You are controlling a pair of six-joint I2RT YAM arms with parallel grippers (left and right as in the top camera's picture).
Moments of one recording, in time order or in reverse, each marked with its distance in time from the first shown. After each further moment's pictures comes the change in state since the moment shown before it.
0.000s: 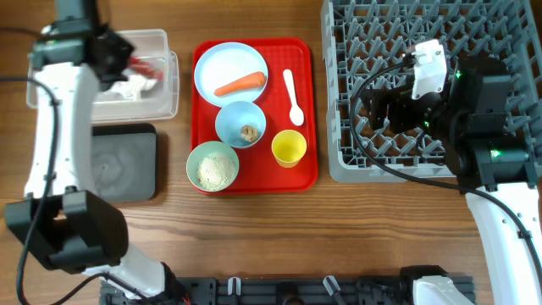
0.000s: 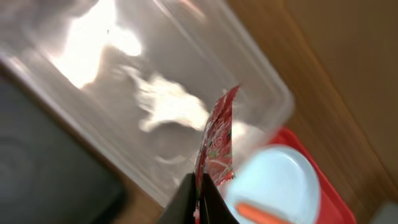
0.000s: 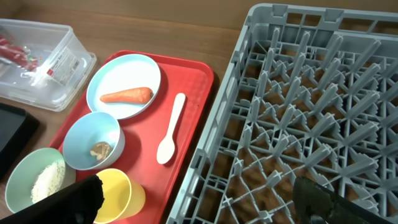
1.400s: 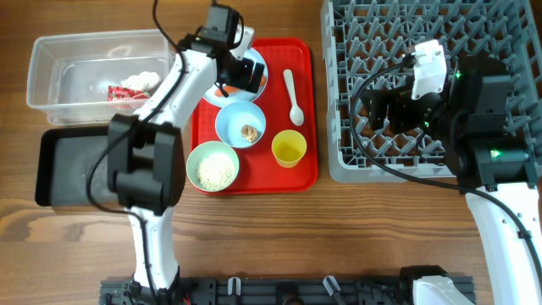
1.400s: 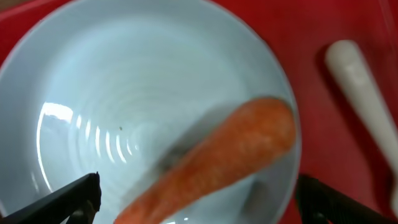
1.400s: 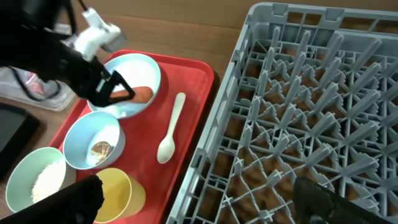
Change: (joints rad) left arm -0.427 0.398 0.028 0.239 0.155 0.827; right arm 0.000 0.000 0.000 -0.003 0.000 0.000
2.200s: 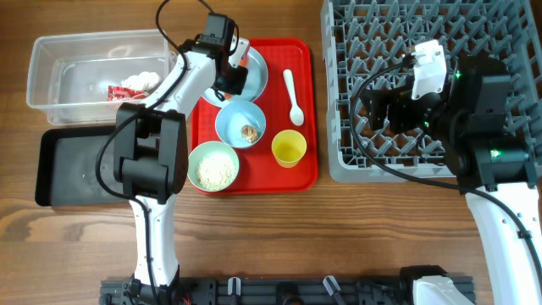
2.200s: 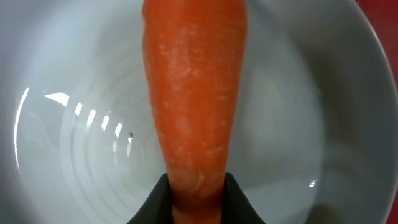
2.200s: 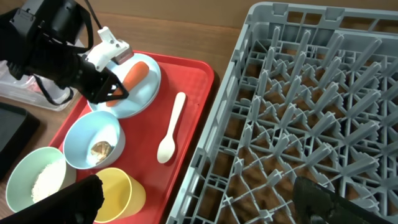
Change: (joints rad) left arm 0.027 0.089 0.010 0.020 -0.011 0.027; right arm 0.000 0.000 0.000 -0.002 0.000 0.000
